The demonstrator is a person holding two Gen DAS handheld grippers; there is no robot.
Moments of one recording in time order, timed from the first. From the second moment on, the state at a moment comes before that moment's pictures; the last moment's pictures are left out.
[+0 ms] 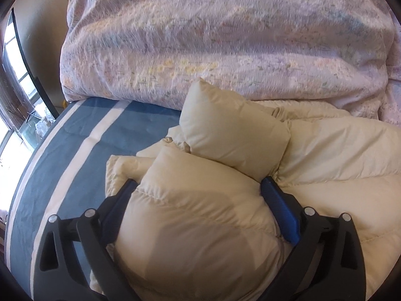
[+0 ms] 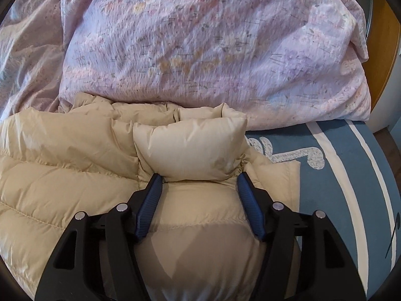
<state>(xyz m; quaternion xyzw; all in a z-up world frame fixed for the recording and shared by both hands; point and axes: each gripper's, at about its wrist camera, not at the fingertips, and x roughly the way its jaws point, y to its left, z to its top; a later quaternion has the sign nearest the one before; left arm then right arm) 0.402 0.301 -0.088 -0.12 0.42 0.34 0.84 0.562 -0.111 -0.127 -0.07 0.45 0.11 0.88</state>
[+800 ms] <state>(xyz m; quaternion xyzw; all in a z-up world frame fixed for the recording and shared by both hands) 0.405 0.316 -0.096 -0.14 0.42 0.33 0.83 0.575 -0.126 -0.128 -0.05 0.45 0.12 0.88</state>
